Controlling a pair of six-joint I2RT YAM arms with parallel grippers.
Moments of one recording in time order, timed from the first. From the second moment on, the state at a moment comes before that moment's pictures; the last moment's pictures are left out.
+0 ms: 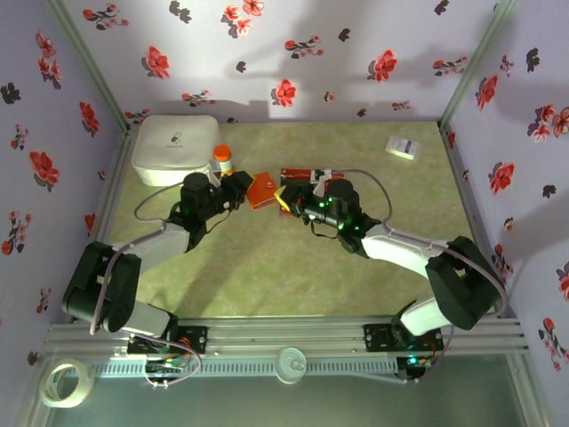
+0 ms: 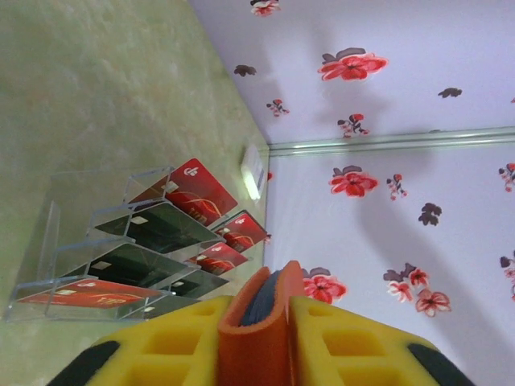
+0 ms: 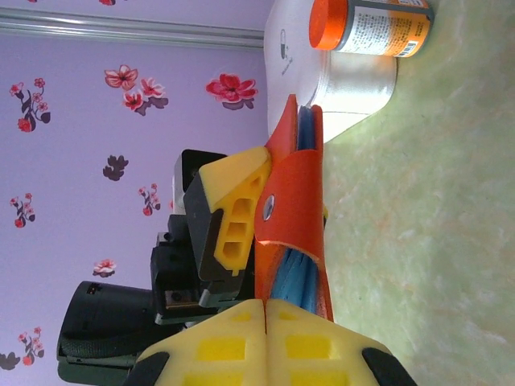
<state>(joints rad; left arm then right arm) -0.43 1.44 0.67 0.57 0.37 -1.34 0.69 1.46 0.74 0.54 -0.38 1.40</state>
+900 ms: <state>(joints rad) -0.54 1.47 0.78 0.45 0.47 -1.11 0.70 1.33 1.04 -0.32 -0.10 0.72</state>
